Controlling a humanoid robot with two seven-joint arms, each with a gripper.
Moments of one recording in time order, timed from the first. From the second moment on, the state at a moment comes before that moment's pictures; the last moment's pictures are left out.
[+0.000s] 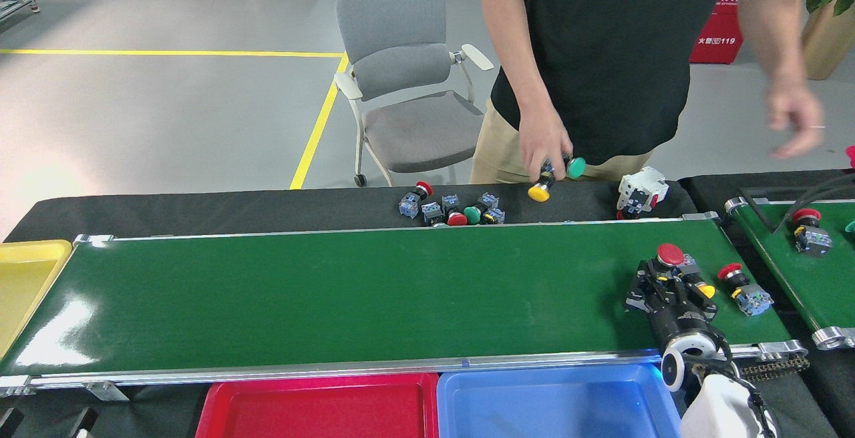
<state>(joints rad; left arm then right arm) 0.27 0.16 0.70 -1.52 -1.37 -0.70 0.01 -0.29 -0.10 -0.05 -1.26 1.23 -0.04 0.12</state>
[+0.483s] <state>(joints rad) 0.27 0.16 0.70 -1.48 -1.35 -0.70 0.01 -0.03 0.01 0.37 -1.59 1.24 -0.36 0.15</state>
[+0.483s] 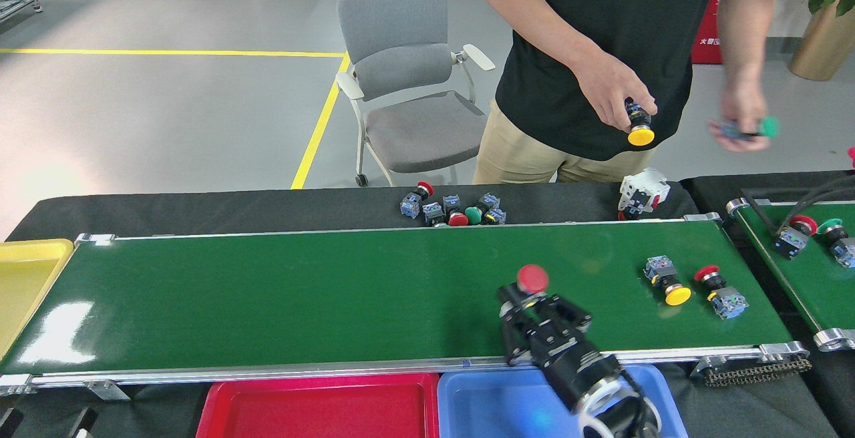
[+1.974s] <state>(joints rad) 0.24 0.16 0.70 -1.47 -1.33 -0.70 0.01 0.27 -0.12 0.09 -1.75 1.24 0.09 -0.12</state>
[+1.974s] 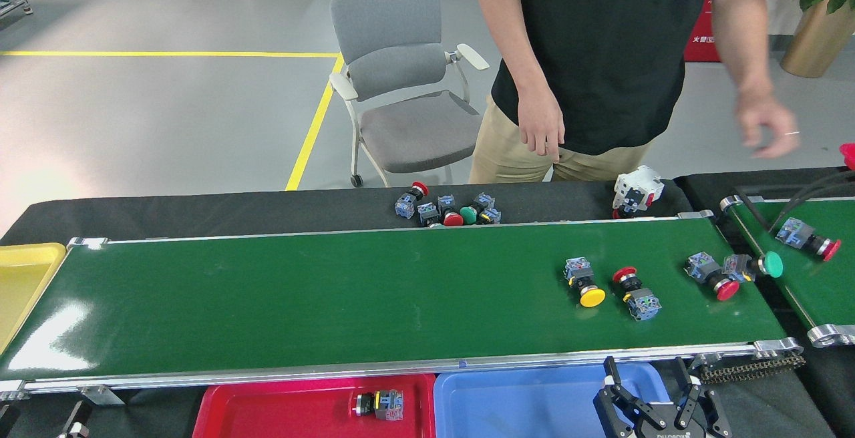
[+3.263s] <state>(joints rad) 0.24 0.17 0.70 -1.47 -1.33 -0.70 0.01 -0.20 0.09 0.33 -1.41 1.32 0.12 0.15</state>
